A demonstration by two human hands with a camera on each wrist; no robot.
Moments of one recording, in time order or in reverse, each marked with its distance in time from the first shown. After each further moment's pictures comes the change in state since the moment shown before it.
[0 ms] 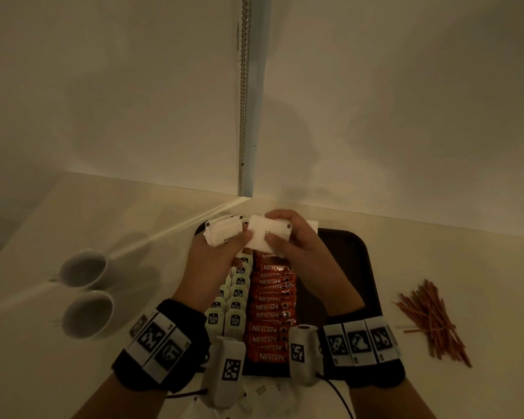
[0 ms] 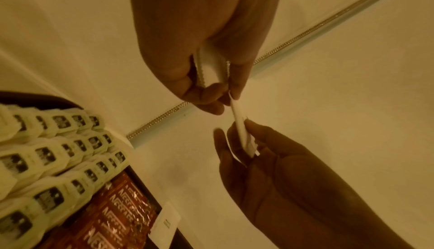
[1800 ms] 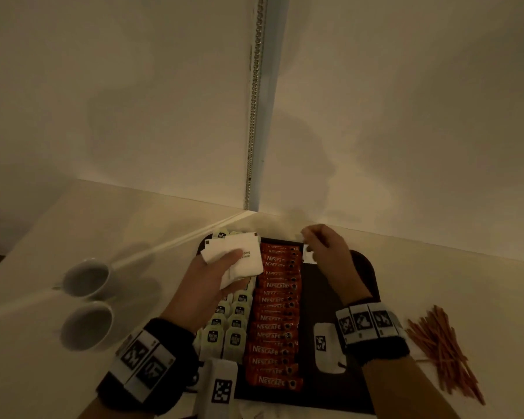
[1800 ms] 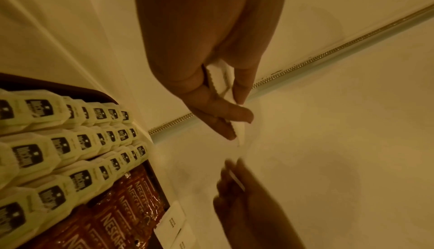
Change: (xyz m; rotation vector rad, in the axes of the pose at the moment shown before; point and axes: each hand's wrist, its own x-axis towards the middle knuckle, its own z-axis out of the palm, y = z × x) left_hand 0.004 0.001 -0.011 -0.217 -0.002 -0.250; right_hand 0.055 0.041 -0.055 -0.340 0.343 -0.008
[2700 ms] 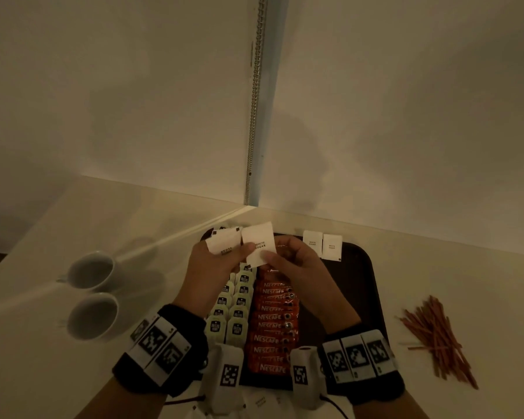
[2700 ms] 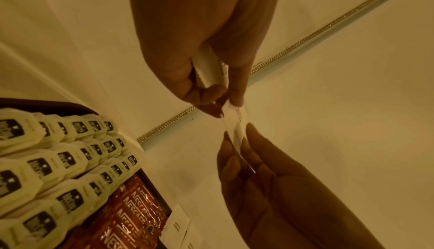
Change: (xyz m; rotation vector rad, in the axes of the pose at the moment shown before) left_hand -0.002 -0.005 0.001 0.240 0.024 0.277; right_hand -0.069 -0.041 0.027 0.429 -0.351 0.117
